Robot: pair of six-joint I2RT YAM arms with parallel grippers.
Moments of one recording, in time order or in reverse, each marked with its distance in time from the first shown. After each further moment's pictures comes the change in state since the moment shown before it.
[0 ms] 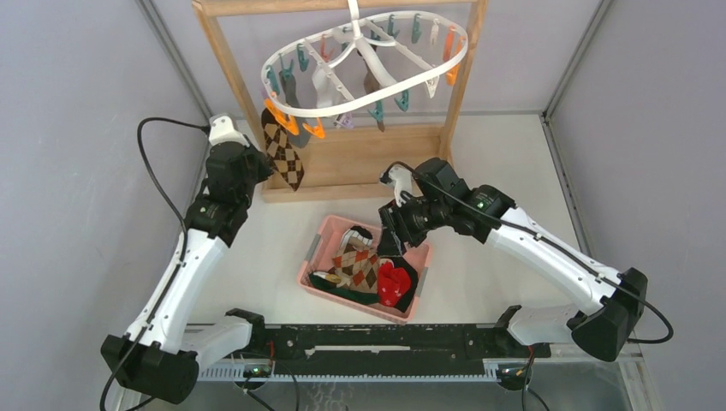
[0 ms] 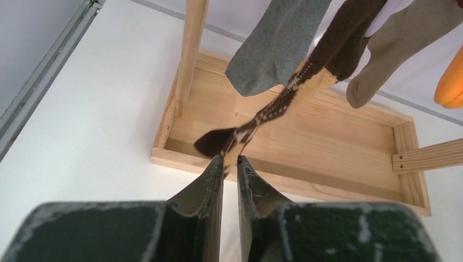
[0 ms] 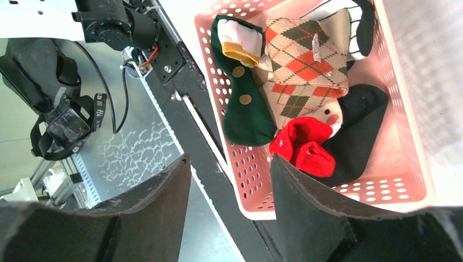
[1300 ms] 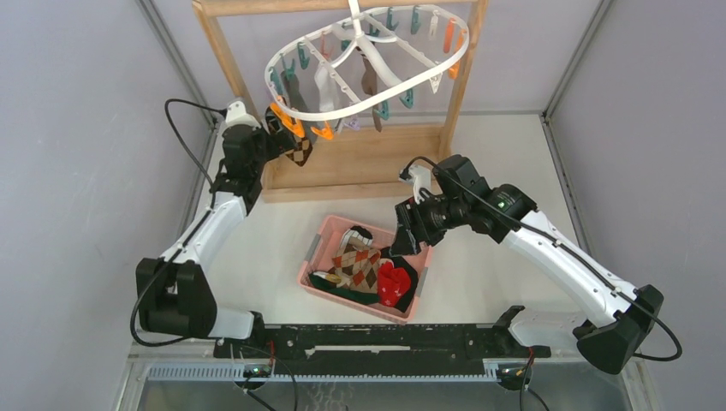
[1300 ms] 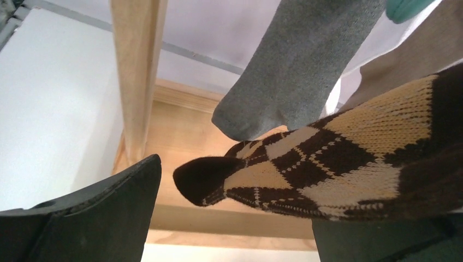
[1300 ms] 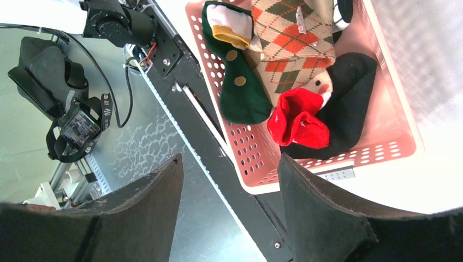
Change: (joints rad) left arm 0.126 0.318 -0.035 0.435 0.212 -0.007; right arm -0.087 -0.080 0.000 -0.107 -0.035 0.008
